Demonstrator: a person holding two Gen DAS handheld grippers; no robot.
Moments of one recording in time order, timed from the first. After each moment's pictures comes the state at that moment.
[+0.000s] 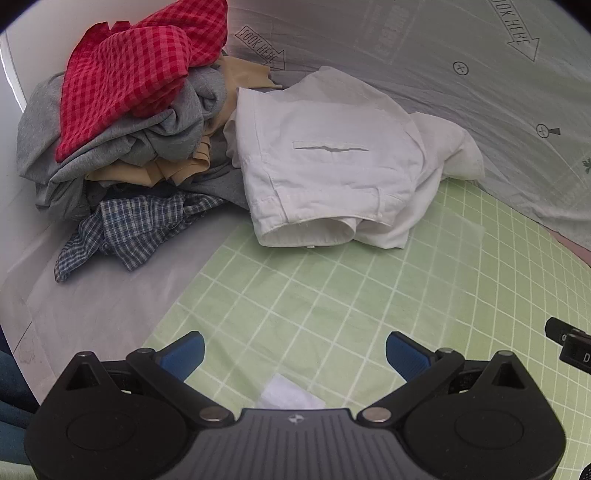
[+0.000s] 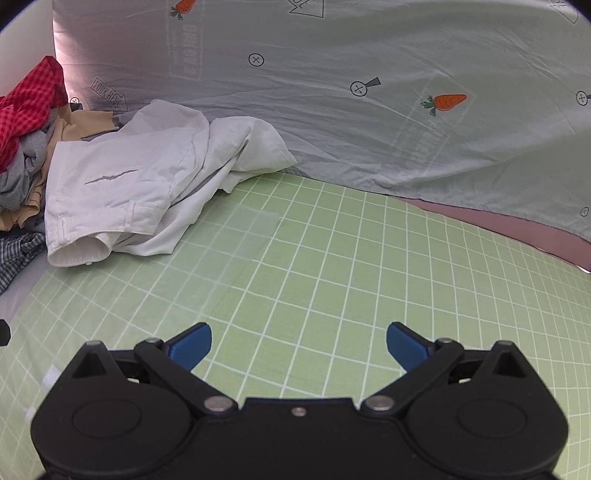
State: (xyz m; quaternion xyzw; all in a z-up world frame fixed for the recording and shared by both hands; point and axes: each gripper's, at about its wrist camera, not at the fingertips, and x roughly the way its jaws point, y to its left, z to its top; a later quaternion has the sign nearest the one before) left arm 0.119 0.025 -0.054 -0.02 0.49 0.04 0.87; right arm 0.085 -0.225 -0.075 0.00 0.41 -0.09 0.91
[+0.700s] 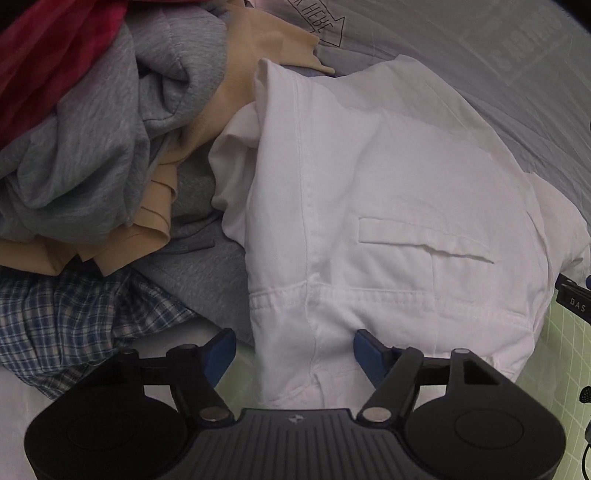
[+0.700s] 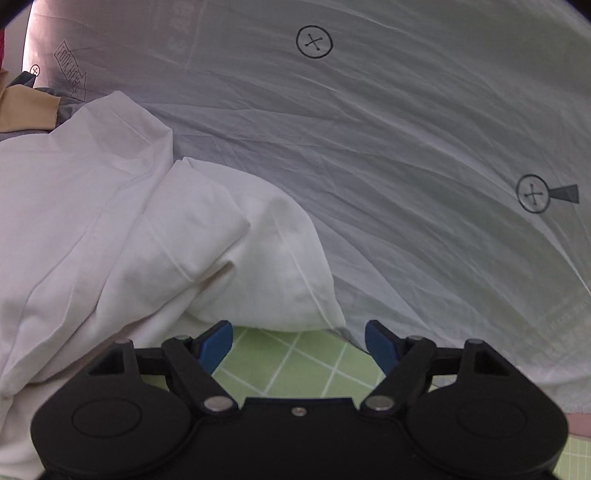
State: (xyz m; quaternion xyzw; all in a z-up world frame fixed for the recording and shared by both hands) left arm 0.320 0.077 -0.131 -0.10 0.51 0.06 0.85; right arm 0.389 -0.223 -0.160 -0.13 0.35 -0.05 0.93
